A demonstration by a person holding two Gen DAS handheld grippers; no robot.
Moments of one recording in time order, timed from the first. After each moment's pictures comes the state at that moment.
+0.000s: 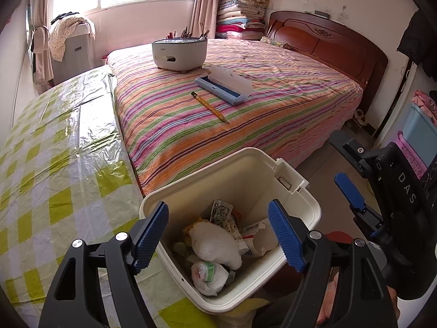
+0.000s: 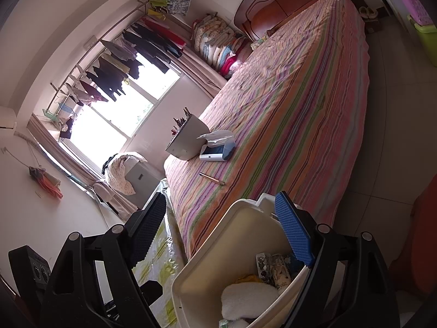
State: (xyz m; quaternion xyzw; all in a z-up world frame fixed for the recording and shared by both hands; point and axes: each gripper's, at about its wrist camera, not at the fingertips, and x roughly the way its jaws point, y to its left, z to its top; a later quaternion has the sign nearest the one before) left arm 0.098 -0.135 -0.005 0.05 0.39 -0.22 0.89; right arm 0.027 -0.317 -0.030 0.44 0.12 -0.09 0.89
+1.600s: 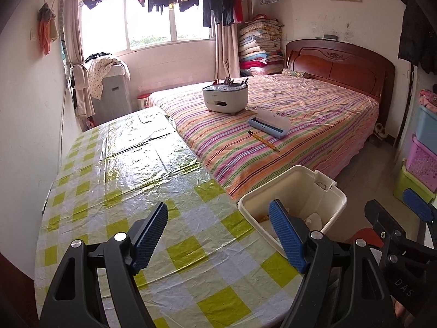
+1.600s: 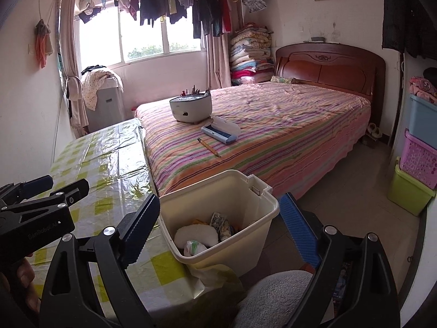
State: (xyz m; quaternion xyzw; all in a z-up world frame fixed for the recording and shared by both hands) left arm 0.024 -0.005 0.064 0.08 0.28 -0.15 0.94; right arm -0.074 -0.138 0.069 0.09 0.22 -0.18 0.96
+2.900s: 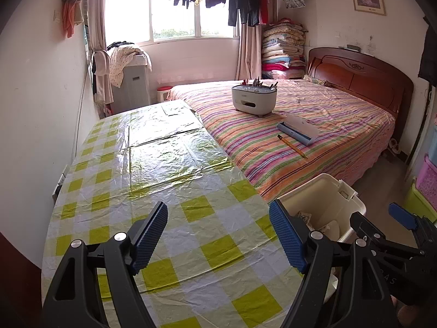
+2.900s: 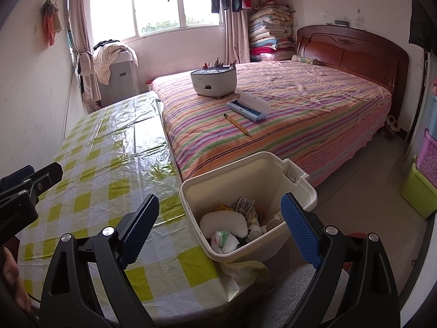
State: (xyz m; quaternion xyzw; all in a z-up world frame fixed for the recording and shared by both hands) left arm 0.040 0.045 0.066 0.05 0.30 -0.12 0.95; right arm -0.017 -0.113 0.059 0.09 0.29 -0.12 0.94
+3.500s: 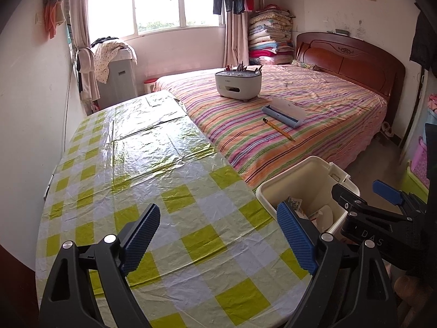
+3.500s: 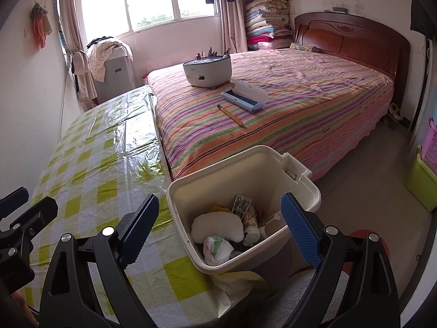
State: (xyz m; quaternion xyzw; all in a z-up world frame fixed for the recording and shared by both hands) left arm 0.042 0.017 0.049 0.08 0.32 -0.14 0.93; right arm 0.011 -0.141 0.042 0.11 0.31 -0.13 0.93
